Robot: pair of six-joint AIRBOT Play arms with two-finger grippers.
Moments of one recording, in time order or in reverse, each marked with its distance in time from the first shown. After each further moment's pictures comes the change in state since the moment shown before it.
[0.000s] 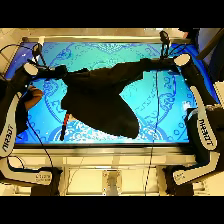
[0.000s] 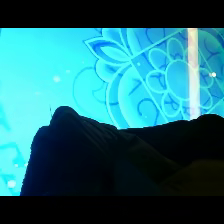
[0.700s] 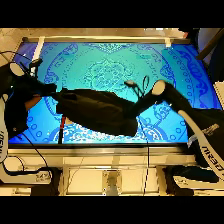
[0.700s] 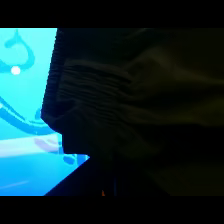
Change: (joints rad) left arm 0.100 0.071 -0.024 0.251 -0.588 0.121; right arm 0.291 0.235 -0.525 -0.206 0.318 0.048
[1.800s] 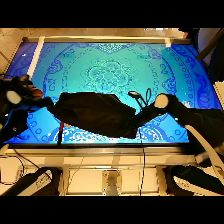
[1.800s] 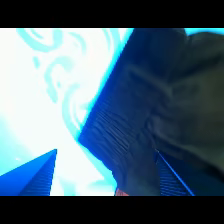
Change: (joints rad) left arm 0.087 0.414 -0.465 0.022 0.388 -0.130; right arm 0.038 0.231 -0.103 -0.109 0.055 0.216
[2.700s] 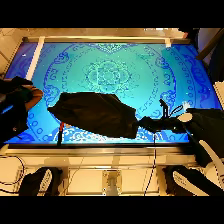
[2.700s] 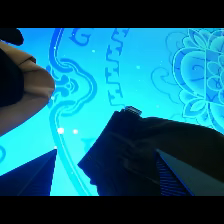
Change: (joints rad) left arm 0.031 0.439 -0.002 -0.004 -0.015 -0.072; right arm -0.431 0.053 -0.497 0.540 -0.307 -0.243
